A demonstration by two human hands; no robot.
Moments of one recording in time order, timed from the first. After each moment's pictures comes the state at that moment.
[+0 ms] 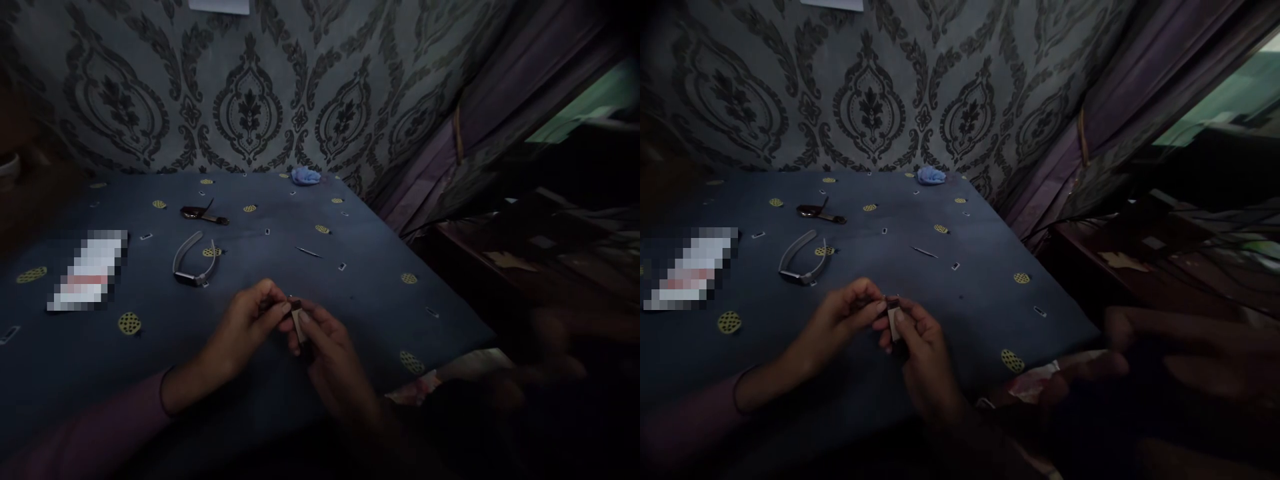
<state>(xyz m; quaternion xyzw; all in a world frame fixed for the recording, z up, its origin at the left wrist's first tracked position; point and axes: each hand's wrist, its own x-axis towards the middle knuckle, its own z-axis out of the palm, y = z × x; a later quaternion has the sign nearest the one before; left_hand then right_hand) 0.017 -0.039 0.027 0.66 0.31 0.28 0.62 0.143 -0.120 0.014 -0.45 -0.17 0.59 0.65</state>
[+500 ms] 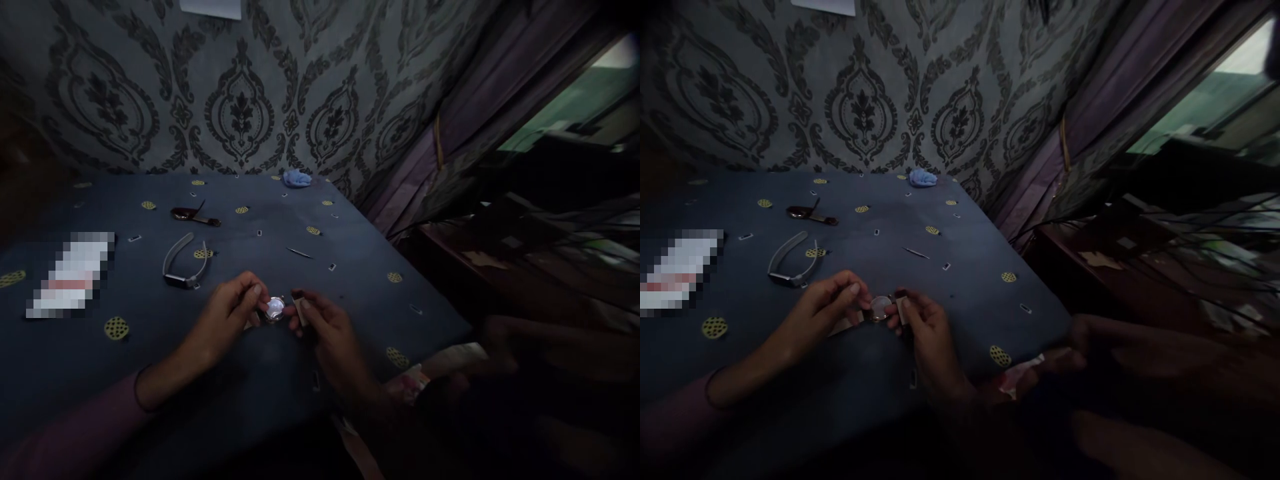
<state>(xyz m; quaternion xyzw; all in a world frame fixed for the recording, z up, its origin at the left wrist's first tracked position) 0.006 -0.024 0.030 0.71 0.34 0.27 0.55 0.164 -0.109 0.004 -0.53 -0.22 0.50 0.65</state>
